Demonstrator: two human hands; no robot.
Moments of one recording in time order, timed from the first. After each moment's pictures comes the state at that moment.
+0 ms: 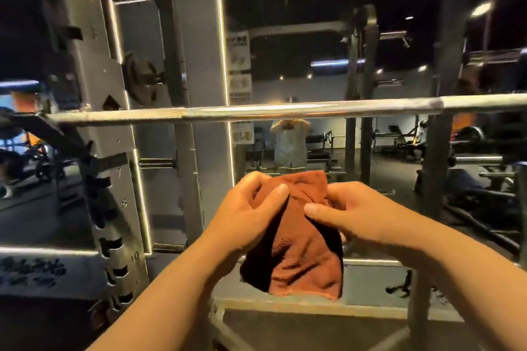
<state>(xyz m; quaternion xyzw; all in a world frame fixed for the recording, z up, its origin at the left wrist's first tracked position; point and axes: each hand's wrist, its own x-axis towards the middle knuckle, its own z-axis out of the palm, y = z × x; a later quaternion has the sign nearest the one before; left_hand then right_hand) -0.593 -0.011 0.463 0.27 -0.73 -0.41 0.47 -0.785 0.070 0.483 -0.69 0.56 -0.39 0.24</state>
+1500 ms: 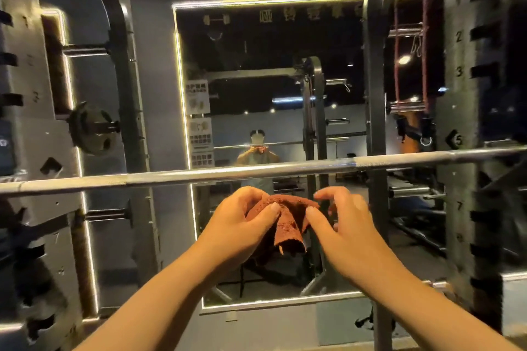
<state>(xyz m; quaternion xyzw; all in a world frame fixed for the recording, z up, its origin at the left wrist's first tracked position) -0.657 0.030 0.551 0.24 -0.81 -0.32 0.43 -0.830 0.120 0.519 -0.54 0.67 -0.51 0.00</state>
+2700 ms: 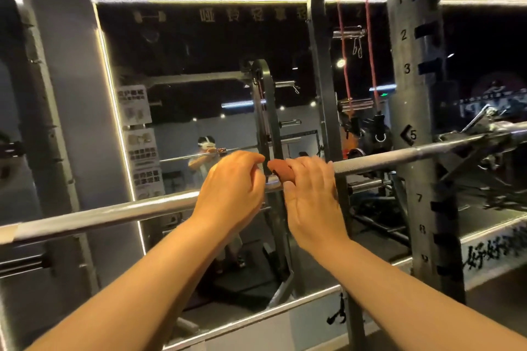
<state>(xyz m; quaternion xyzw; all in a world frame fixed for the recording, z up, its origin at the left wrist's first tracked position) -0.758 -0.057 0.608 0.17 -0.87 0.02 0.47 -0.904 0.006 0.528 -0.47 0.68 -0.45 -0.34</state>
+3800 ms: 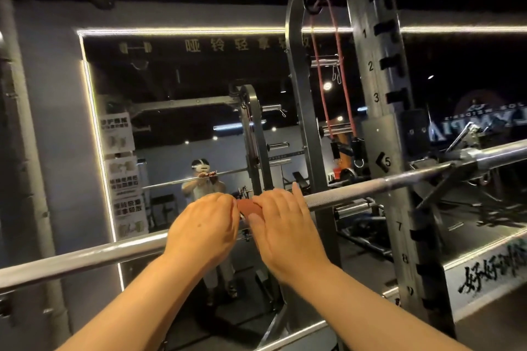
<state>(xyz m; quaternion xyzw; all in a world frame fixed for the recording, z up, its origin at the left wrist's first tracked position) -0.794 -0.059 0.612 0.26 -0.89 0.13 0.35 -0.932 0.017 0.544 -0.53 0.68 -0.36 -0.37</state>
